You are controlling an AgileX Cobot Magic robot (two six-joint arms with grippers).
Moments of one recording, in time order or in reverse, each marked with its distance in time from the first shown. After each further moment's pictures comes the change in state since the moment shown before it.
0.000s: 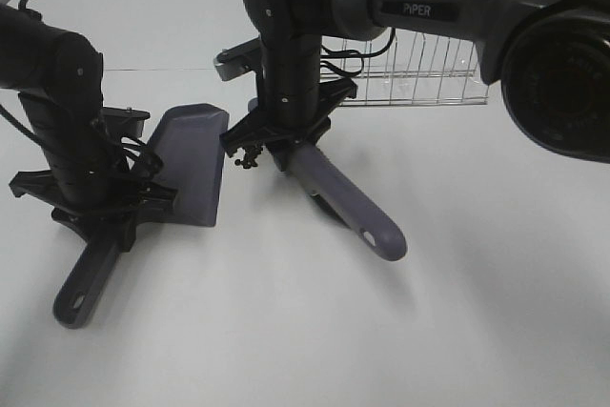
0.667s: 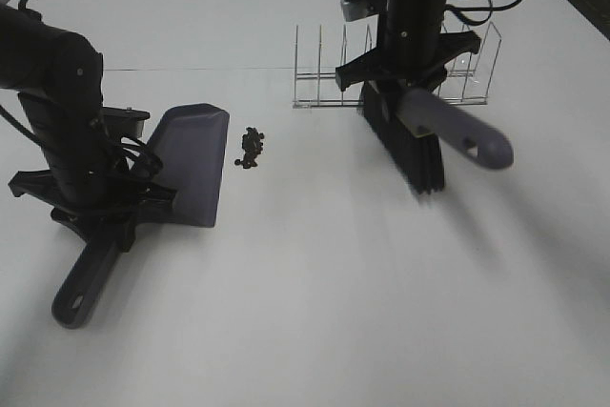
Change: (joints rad) left arm 0.000 -0.002 0.000 0.007 -0.001 -0.001; right arm -0.263 -0.094 0.018 -0.011 0.138 -0.017
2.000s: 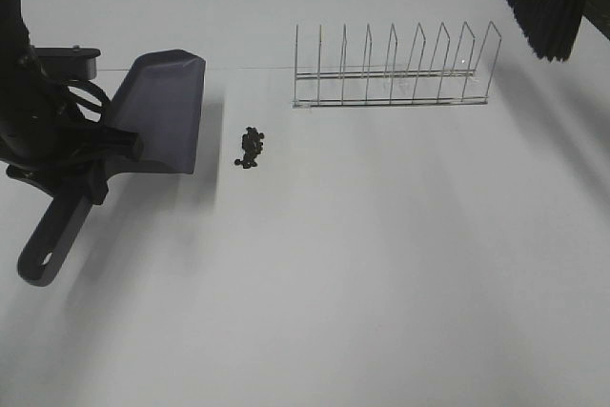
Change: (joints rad) left arm 0.077 -0.225 0.048 -0.066 0.013 0.082; right arm -0.383 -0.206 -0.186 0.163 0.024 -0.182
